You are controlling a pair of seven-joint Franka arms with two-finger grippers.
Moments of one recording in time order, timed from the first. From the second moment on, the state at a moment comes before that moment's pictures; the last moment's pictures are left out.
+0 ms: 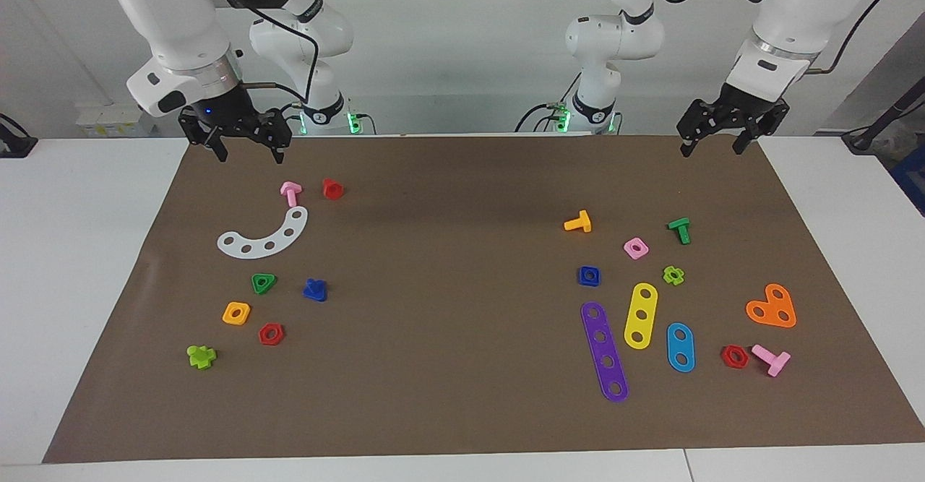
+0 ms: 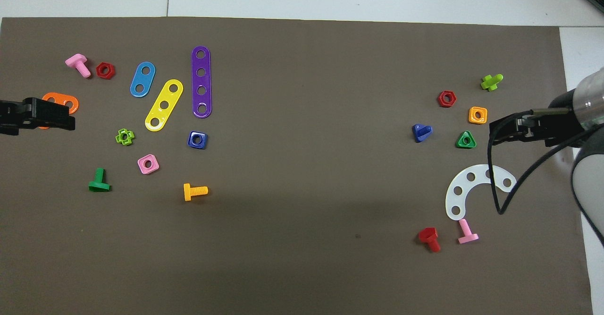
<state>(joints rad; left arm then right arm) -0.12 -0.04 0.03 -1.59 0.00 1.56 -0.07 0.13 0.00 -0.05 -1.59 -0.02 1.53 0.13</state>
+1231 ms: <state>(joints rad) -0.13 -0.05 0.02 -1.59 -0.01 1.53 -0.05 0.16 0.29 -0.05 -1.75 -0.02 2.09 0.13</state>
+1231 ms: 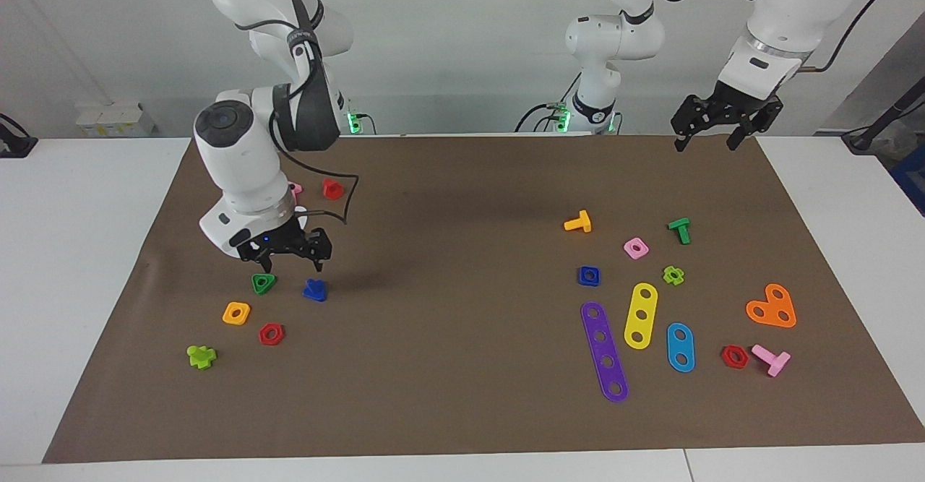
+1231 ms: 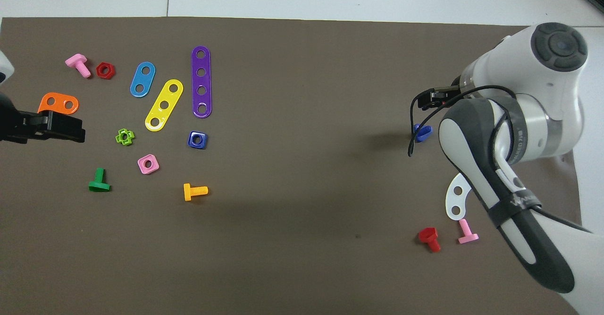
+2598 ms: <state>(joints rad) -0.24 -0.01 0.02 -1.79 -0.04 1.81 -0.02 0.16 0.32 -0.05 -1.98 -0.02 2.36 0.13</state>
